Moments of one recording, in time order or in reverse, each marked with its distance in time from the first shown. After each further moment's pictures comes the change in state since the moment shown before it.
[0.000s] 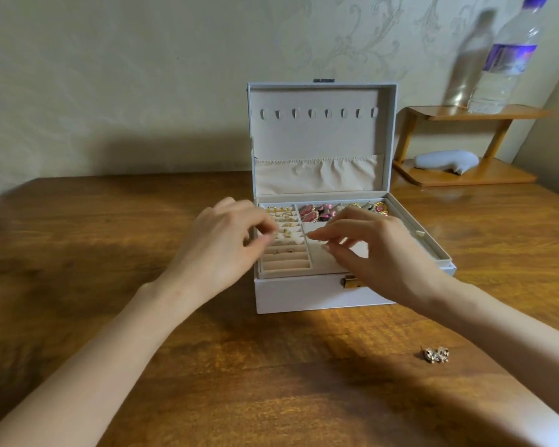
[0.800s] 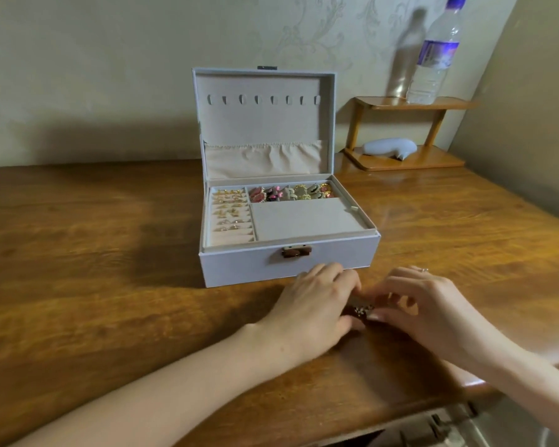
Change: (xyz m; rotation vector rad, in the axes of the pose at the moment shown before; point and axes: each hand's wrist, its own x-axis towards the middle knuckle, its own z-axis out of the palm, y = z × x) left_hand -0.036 0.132 0.080 -0.209 -0.305 0.272; right_hand -0.137 0.028 -0.052 -0.170 -0.097 0.278
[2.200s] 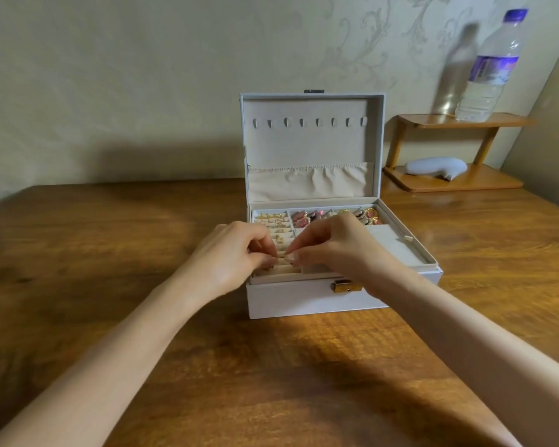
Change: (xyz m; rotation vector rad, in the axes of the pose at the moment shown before) left_hand -0.016 -0.105 -0.104 -0.061 0.083 -0.476; right_hand 0.146 -0.100 0.033 0.469 -0.111 0.146
